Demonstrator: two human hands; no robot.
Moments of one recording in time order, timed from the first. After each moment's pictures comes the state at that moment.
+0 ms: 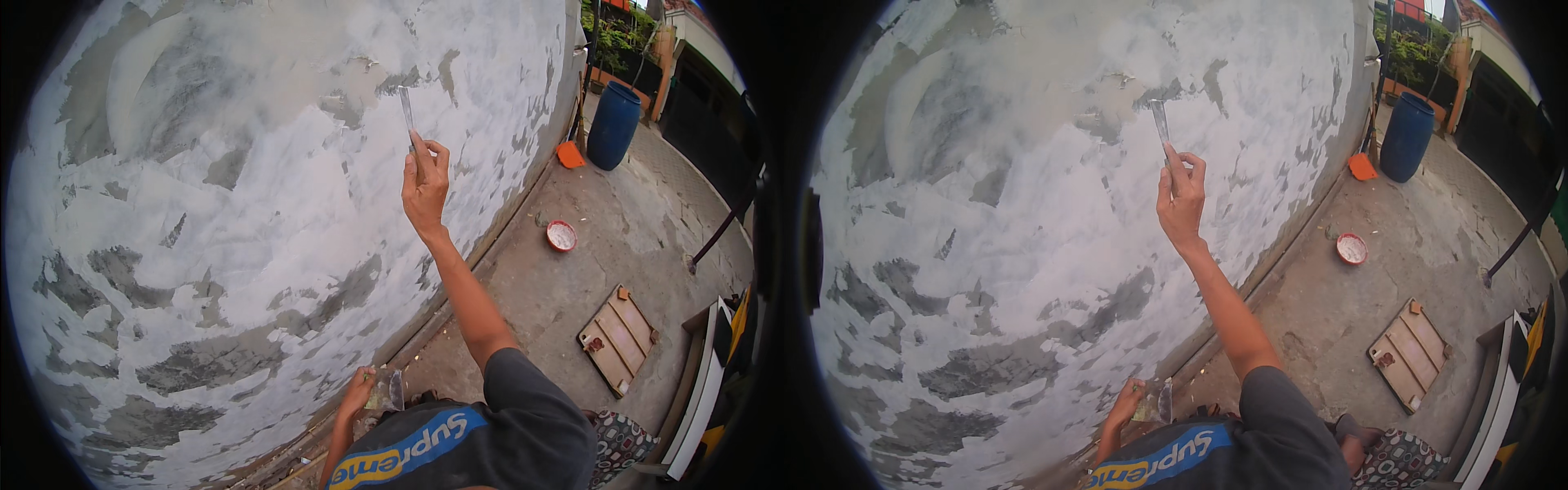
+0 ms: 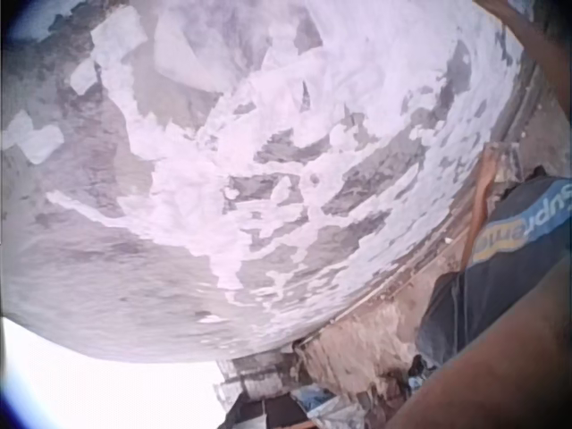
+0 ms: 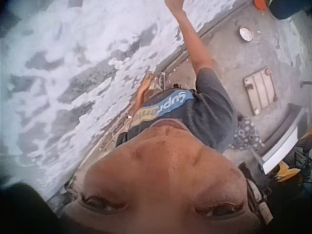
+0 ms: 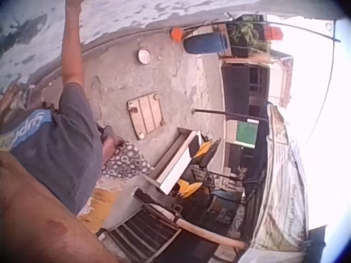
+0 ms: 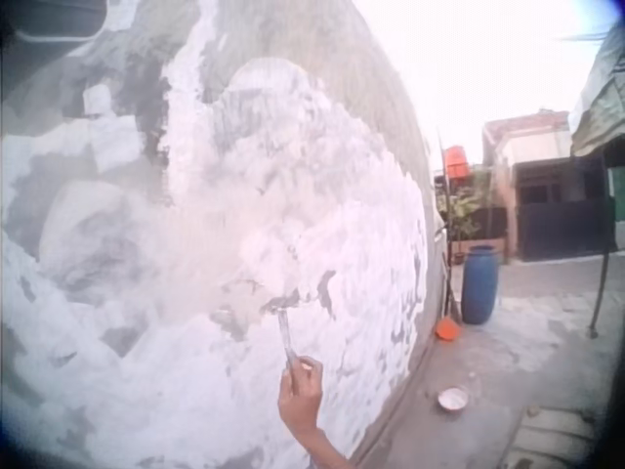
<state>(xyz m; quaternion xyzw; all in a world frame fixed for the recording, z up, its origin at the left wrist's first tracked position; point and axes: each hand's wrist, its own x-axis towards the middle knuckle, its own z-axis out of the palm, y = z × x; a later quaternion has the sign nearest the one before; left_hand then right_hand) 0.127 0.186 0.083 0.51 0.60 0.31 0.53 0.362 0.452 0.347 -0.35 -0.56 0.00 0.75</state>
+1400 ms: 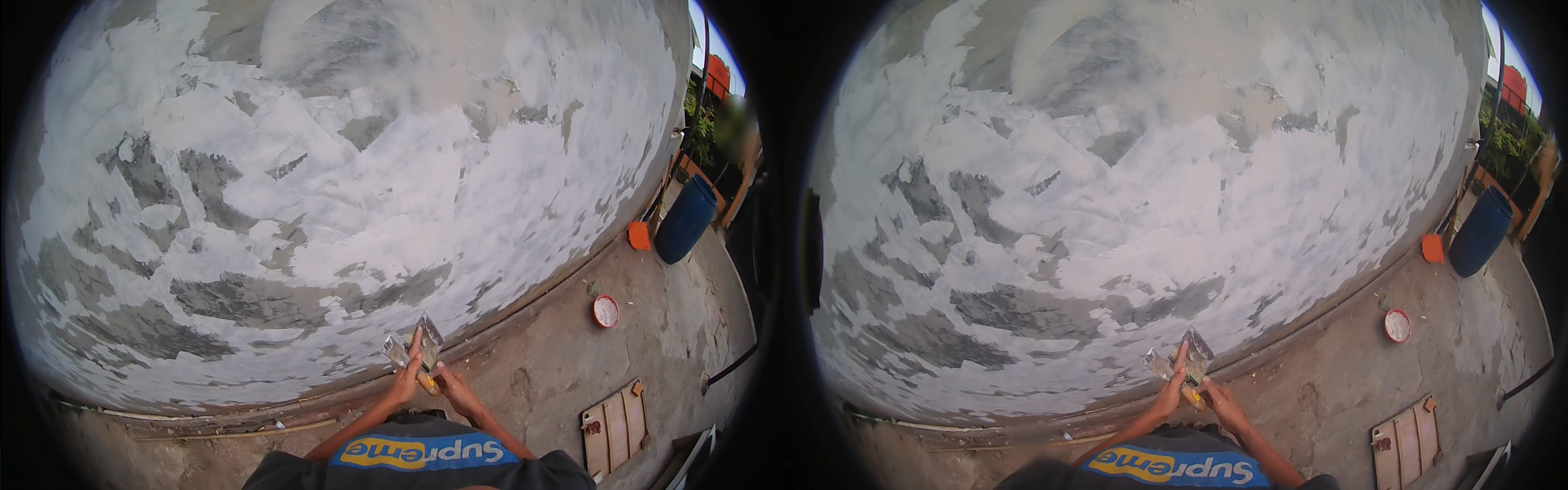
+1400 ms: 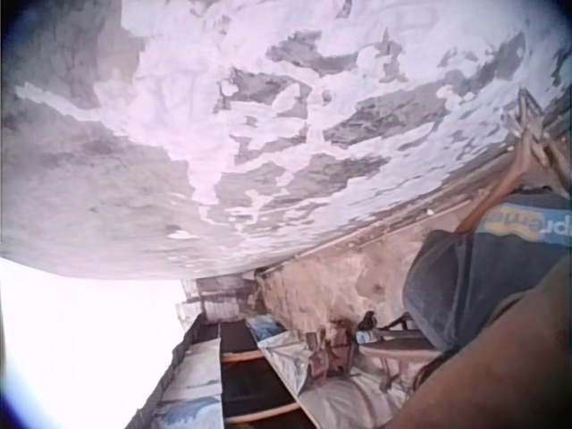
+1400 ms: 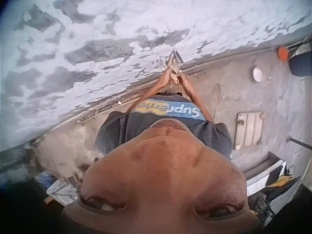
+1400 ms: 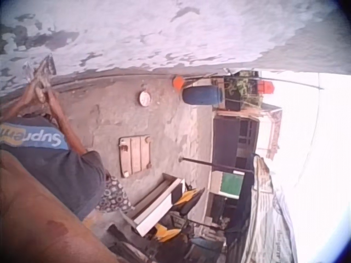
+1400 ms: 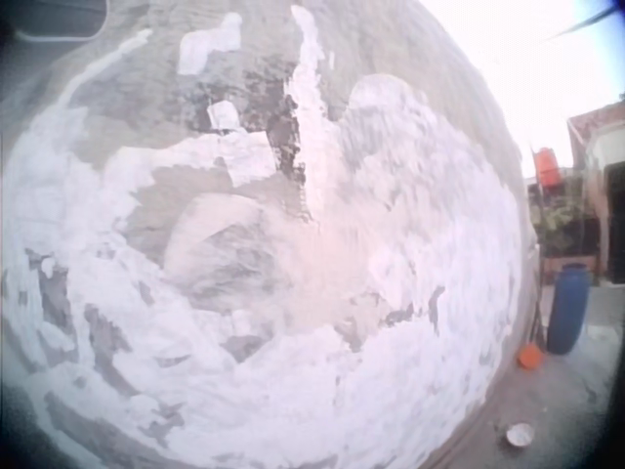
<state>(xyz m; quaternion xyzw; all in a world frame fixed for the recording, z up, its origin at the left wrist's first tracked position) 0.198 0.194 0.161 0.53 0.49 0.51 0.48 0.358 0.217 0.103 -0.37 -0.36 0.81 0.28</state>
